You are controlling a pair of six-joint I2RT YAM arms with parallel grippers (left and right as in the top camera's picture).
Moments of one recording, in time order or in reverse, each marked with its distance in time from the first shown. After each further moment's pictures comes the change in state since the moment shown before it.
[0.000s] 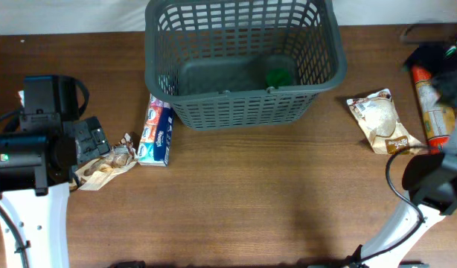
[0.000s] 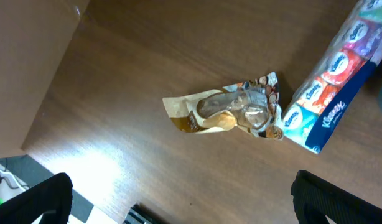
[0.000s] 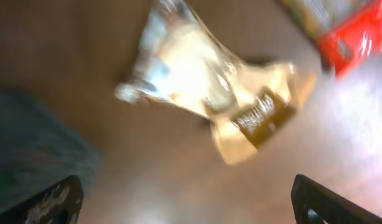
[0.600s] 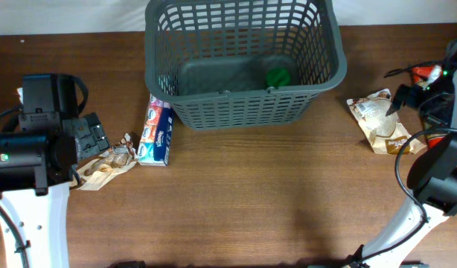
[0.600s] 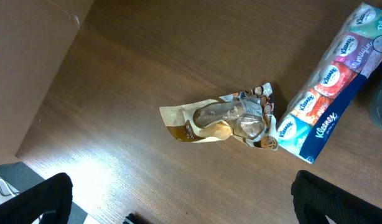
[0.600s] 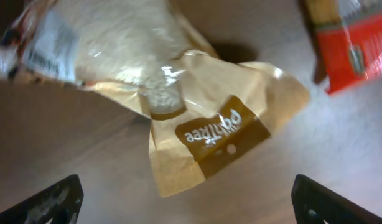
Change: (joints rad) left arm 0.000 0.000 0.000 0.040 0.000 0.000; right arm -0.049 0.014 -0.346 0.183 0.058 -0.331
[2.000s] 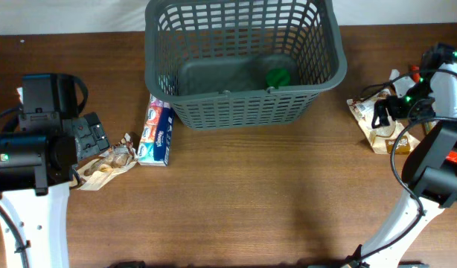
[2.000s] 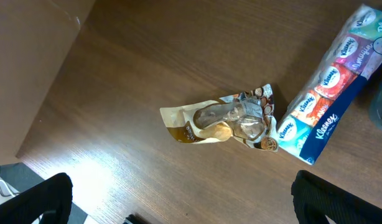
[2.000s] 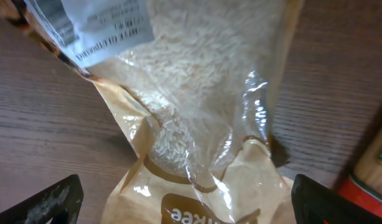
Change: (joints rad) left arm 0.000 0.000 0.000 0.004 -0.004 0.000; right arm 0.043 0.061 -0.141 0.207 0.005 -0.568
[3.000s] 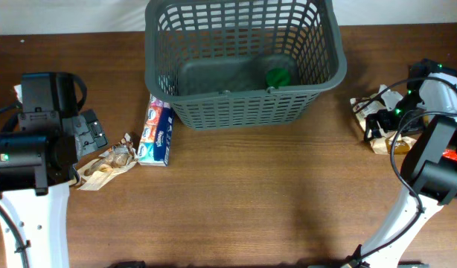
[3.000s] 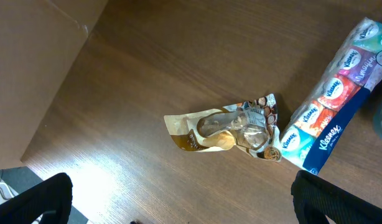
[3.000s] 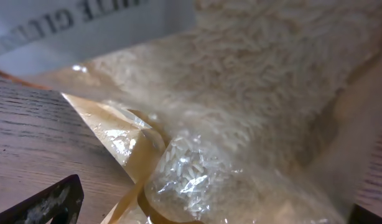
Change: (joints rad) left arm 0.000 0.000 0.000 0.026 -0.026 0.000; right arm 0.004 0.031 -0.123 0.076 0.015 -0.030
